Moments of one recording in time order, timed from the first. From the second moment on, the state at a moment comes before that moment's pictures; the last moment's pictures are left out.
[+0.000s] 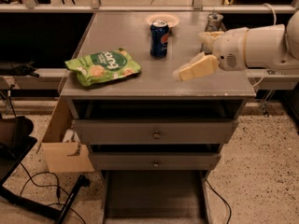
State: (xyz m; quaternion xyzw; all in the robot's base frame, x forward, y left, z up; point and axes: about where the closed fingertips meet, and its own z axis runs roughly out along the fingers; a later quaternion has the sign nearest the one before) arm 0.600 -0.108 0.936 -0.44 0.71 0.22 0.50
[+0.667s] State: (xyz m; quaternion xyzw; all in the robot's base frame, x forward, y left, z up) arm 0.667 -0.043 0.952 -0.43 0.66 0.24 0.56
